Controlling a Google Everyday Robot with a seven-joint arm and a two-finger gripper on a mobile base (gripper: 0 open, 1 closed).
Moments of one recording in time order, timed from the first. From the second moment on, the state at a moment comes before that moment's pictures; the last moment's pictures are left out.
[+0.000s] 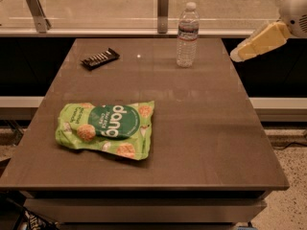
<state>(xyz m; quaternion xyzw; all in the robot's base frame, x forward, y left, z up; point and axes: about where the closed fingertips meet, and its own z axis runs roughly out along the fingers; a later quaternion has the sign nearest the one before) 0.578 -0.233 1.020 -0.44 0.77 -0.01 0.47</state>
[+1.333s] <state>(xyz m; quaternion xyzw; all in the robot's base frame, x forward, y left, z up) 0.655 -0.177 0.988 -0.41 0.76 0.10 0.50</state>
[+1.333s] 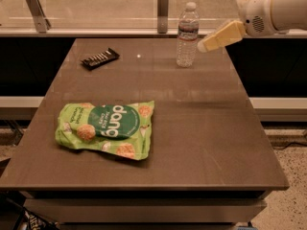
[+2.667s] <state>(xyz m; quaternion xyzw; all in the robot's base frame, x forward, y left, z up) 0.710 -0.140 0.946 -0.38 0.73 0.18 0.54</state>
